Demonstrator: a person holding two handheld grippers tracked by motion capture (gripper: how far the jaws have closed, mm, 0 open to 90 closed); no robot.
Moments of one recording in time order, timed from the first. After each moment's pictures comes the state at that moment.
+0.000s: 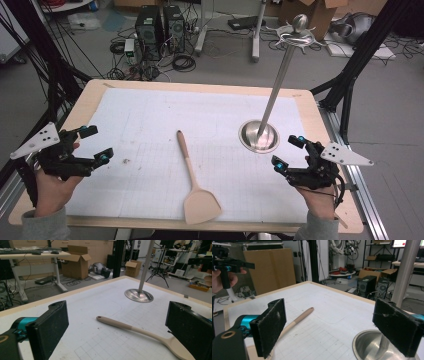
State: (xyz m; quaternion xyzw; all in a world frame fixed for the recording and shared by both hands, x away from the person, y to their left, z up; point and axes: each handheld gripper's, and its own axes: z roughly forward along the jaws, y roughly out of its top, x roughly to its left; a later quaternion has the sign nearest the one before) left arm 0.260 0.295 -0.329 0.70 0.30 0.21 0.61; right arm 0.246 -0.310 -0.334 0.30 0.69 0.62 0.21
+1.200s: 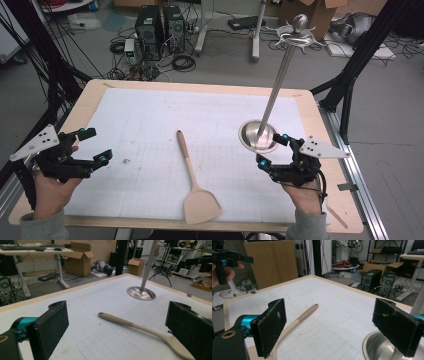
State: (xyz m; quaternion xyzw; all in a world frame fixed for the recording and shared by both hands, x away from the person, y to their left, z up) left arm 0.255 0.297 -0.332 0.70 0.31 0.21 0.61; right arm 0.260 -0.276 -0.338 0.29 0.71 0.60 0.20
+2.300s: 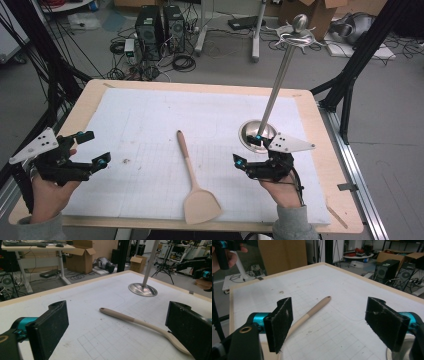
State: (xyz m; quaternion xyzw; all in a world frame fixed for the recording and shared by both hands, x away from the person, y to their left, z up) left arm 0.251 0.300 -0.337 0.70 0.32 0.21 0.60; right arm 0.280 -0.227 -0.352 0.27 0.76 0.57 0.17
